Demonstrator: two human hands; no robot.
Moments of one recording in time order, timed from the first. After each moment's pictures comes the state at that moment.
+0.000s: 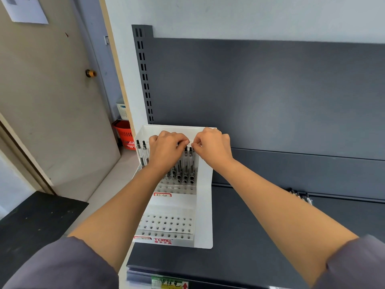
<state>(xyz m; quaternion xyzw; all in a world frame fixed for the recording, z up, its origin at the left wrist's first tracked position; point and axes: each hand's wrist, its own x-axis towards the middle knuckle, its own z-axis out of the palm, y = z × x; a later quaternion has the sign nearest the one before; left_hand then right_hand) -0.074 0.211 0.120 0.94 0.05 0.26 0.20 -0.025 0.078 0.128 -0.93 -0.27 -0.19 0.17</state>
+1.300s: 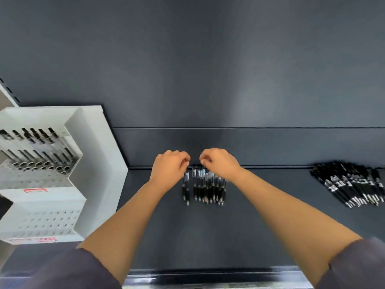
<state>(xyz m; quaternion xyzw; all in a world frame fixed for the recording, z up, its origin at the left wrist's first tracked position) -0.005 -0.064 0.024 0.98 -0.05 0.10 0.15 0.047 -0.233 0.034 -0.95 -0.22 0.06 0.20</state>
